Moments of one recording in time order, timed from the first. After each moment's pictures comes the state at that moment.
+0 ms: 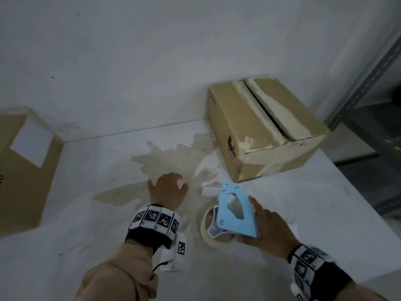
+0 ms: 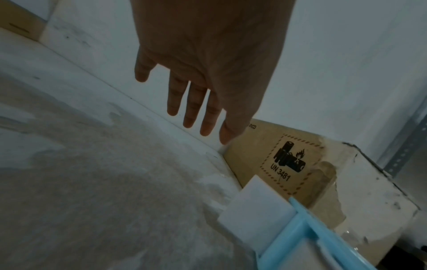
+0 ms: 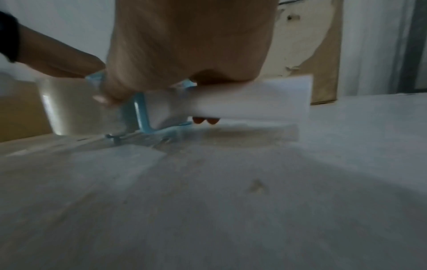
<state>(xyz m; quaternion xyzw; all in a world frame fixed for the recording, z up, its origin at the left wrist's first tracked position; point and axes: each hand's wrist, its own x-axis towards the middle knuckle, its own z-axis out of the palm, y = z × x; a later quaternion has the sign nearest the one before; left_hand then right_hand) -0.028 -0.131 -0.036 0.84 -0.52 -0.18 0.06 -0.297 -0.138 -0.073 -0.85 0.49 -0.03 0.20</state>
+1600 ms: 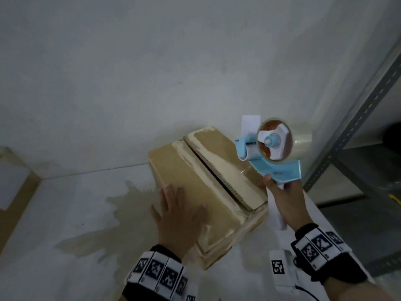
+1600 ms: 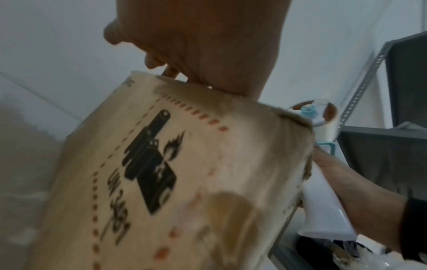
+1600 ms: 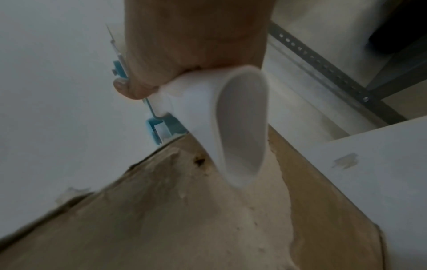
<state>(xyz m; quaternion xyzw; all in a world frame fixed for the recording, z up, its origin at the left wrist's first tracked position) -0.121 -0.190 0.009 0.84 -0.51 -0.13 0.08 -0.328 -0.297 0.025 -0.58 0.45 -0.53 0.43</state>
